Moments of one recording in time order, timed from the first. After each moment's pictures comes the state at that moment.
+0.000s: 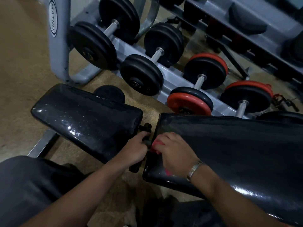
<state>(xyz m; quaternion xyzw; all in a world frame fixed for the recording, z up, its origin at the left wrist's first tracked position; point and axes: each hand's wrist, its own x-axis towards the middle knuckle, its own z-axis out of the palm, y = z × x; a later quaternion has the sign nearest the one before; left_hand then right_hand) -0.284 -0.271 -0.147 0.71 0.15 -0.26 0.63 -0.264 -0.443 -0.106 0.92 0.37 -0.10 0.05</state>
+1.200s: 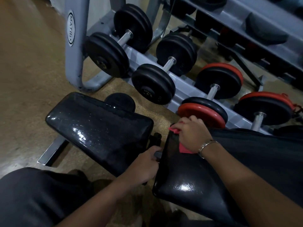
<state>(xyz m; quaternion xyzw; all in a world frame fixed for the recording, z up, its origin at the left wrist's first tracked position) -0.291 -0.267 -0.145 0.70 0.14 -0.30 0.63 -0.162 -0.435 -0.107 0.96 0.26 -0.08 0.10</state>
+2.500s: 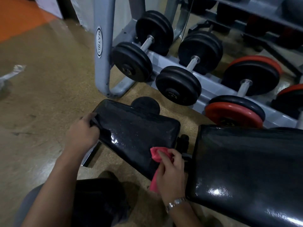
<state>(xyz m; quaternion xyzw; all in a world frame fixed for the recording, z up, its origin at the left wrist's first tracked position) -0.302 -0.033 -0.116 0.88 0.35 -0.01 0.31 -0.328 -0.310 -0.202 0.95 0.06 0.00 -0.30</state>
